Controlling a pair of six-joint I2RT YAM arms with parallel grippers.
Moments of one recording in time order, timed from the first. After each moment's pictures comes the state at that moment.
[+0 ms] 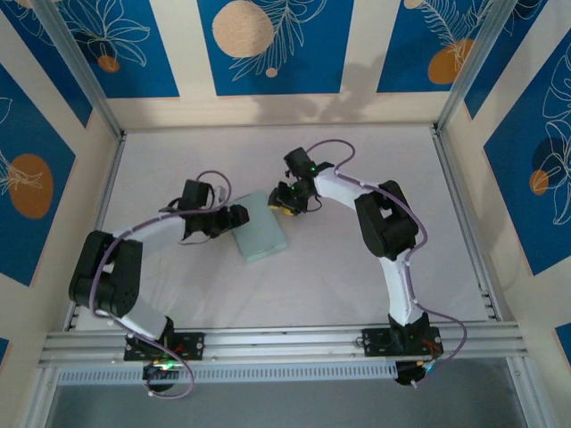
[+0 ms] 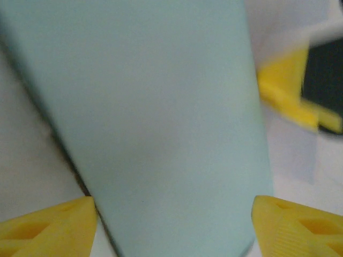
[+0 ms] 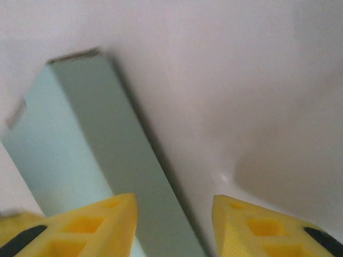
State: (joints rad) left arm -0.32 1.54 0.78 -0.17 0.48 -0.63; right arm 0.54 2.20 1.66 -0.59 -0.42 0.75
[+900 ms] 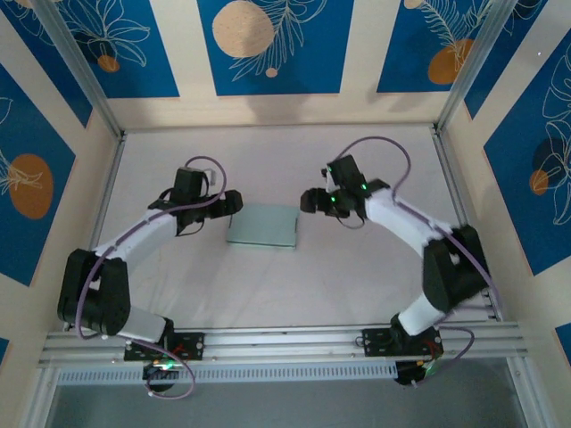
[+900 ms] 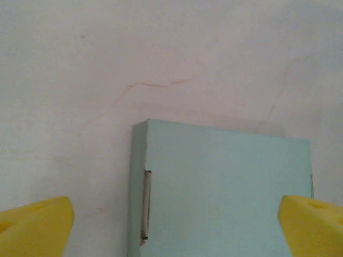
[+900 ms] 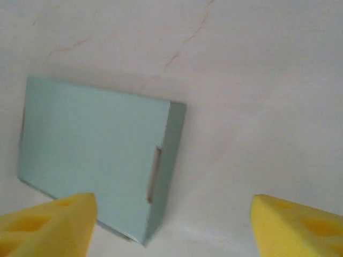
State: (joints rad) left arm -0.28 1.42 0.90 -0.28 0.18 -0.43; right arm 0.48 1.48 1.05 -0.49 -0.14 0.47
